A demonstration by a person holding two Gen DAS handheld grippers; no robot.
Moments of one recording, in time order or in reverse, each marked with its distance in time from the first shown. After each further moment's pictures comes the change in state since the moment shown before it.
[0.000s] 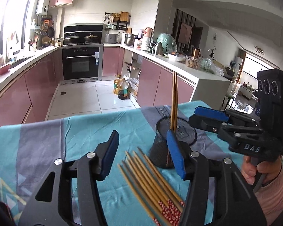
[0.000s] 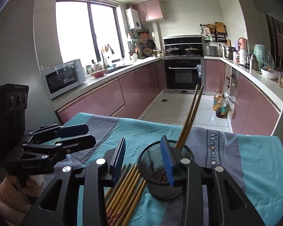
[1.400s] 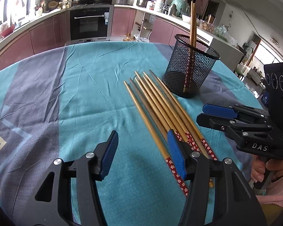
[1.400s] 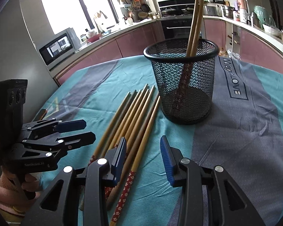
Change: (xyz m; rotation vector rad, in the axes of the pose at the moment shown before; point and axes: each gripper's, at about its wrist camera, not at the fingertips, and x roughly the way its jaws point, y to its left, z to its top) left arm 0.037 0.009 -0.119 -0.090 0.290 0.048; right arm 0.042 0.007 -0.105 0.115 0.283 0.013
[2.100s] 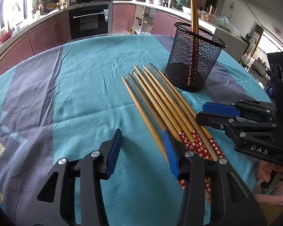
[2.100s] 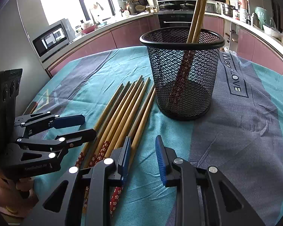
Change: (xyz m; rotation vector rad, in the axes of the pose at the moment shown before) left arm 0.023 -0.006 0.002 0.045 0.043 0.050; right arm 0.019 0.005 0.001 -0.032 0.056 -0.061
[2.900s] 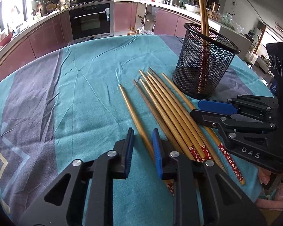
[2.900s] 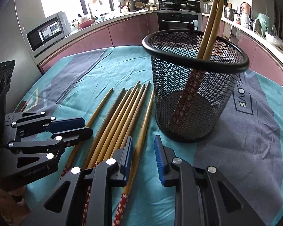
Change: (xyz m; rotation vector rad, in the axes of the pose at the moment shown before) left arm 0.017 0.006 0.020 0.013 0.014 0.035; right arm 0.026 0.007 0.024 -0.038 0.017 -0.063
